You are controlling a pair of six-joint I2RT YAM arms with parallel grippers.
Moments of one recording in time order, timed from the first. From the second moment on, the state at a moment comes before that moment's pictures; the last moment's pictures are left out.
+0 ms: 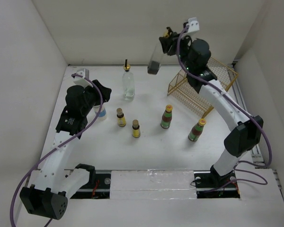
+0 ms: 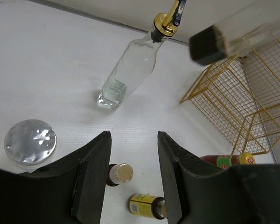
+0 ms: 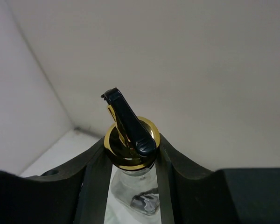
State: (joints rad) left arm -0.21 0.94 0.95 -0.25 0.08 -0.48; right arm 0.47 1.70 1.69 0.23 -0.02 0.16
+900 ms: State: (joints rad) left arm -0.21 0.94 0.94 -0.24 0.09 -0.48; right arm 0.11 1.82 2.05 0.12 0.14 0.15
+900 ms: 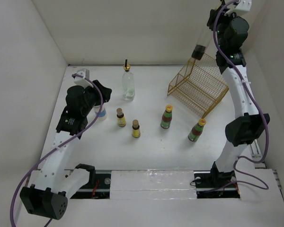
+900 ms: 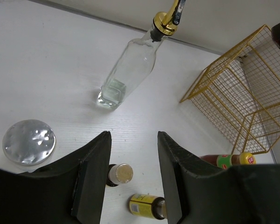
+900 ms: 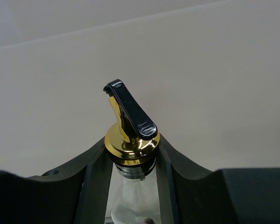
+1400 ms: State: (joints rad) left arm -0.21 0.96 0.94 -0.24 0.09 -0.48; right arm 0.08 1.85 1.98 0.14 0.16 0.12
